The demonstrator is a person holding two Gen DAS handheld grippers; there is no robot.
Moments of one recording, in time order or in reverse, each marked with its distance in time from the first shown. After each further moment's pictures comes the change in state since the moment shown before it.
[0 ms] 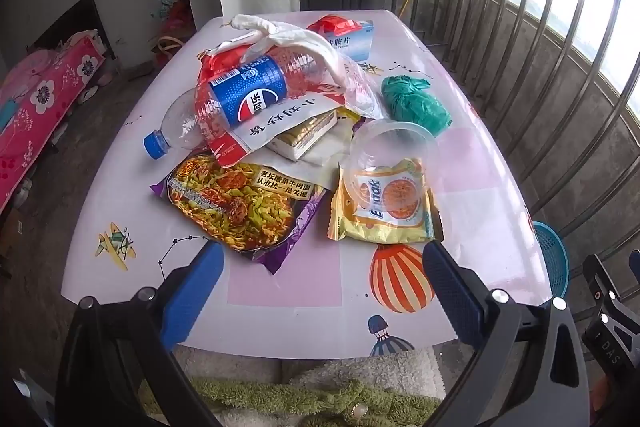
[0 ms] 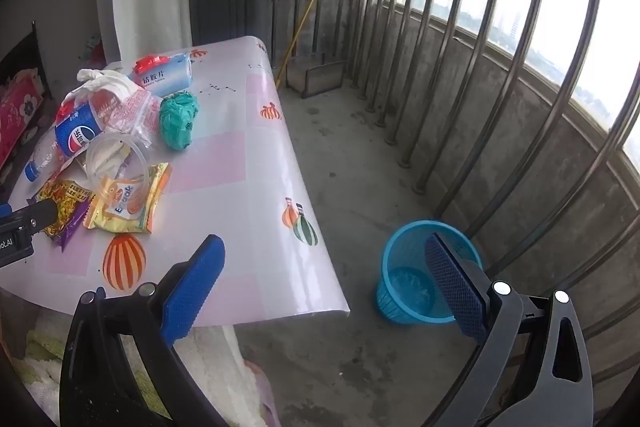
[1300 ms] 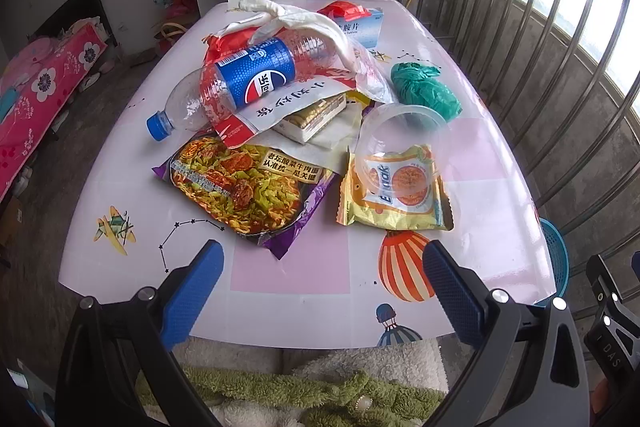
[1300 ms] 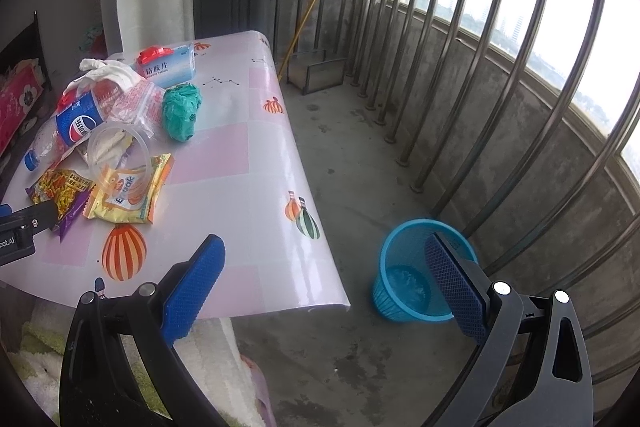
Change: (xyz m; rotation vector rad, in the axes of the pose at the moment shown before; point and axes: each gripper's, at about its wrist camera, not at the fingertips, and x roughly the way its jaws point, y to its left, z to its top) left arm 0.005 0.009 -0.006 -0.025 0.037 0.002; right arm -0.007 0.004 0.000 -0.031 0.009 -0.005
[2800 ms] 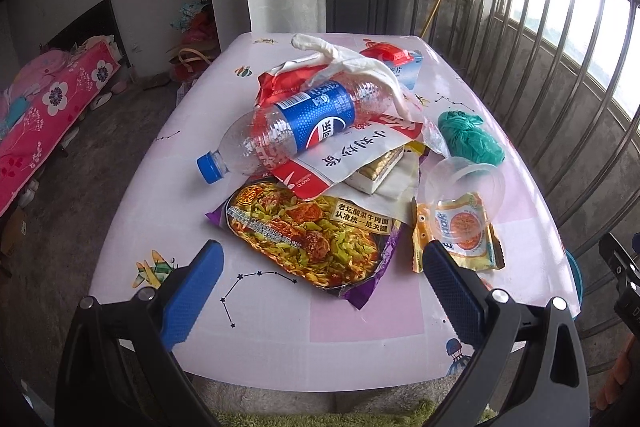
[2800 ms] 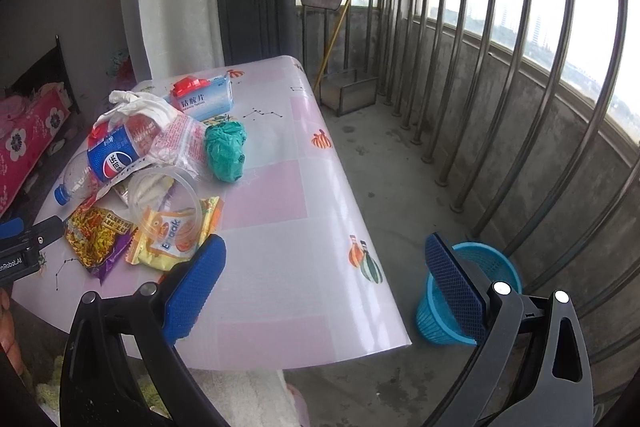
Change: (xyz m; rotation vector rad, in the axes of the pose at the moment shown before) left arm -0.004 0.071 0.021 -0.024 -0.121 0.020; right arm 0.014 0.047 0.037 0.026 -0.077 0.161
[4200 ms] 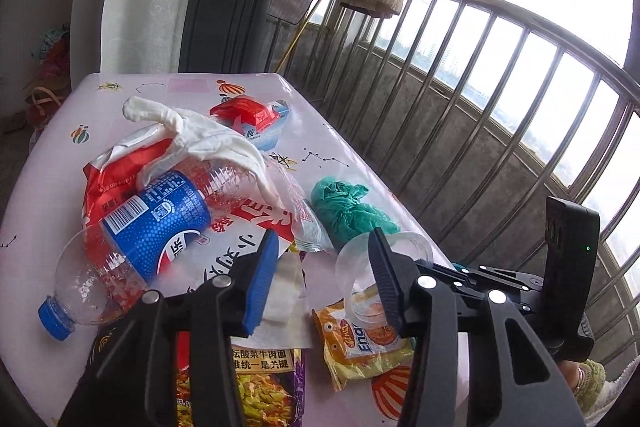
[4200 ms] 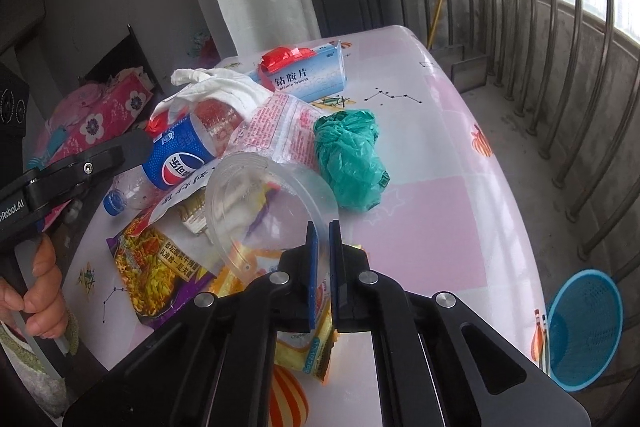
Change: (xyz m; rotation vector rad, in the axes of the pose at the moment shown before) left arm 0.064 -0.024 0.080 0.133 -0.111 -0.598; right arm 0.087 0.048 0.028 -0.035 0.098 0.345
